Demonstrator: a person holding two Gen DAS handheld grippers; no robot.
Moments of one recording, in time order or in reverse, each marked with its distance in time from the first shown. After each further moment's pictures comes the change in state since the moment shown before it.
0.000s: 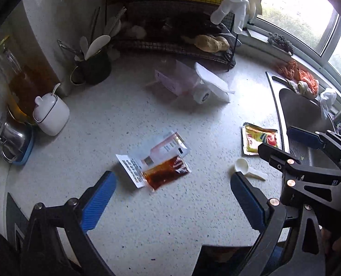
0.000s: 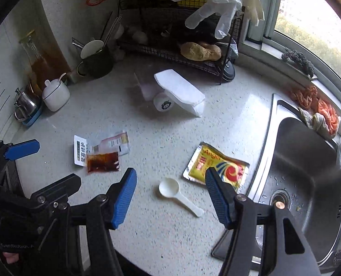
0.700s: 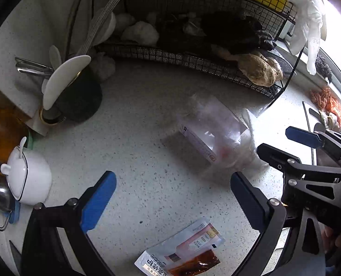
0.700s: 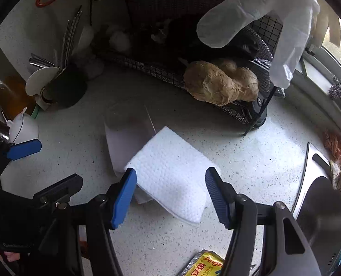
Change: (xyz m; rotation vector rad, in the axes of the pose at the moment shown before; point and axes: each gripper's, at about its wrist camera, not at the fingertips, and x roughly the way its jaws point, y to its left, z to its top) left arm 0.110 0.051 0.123 -0.029 0.086 -0.024; right arm 0.114 -0.012 0.117 -0.003 0.128 0.052
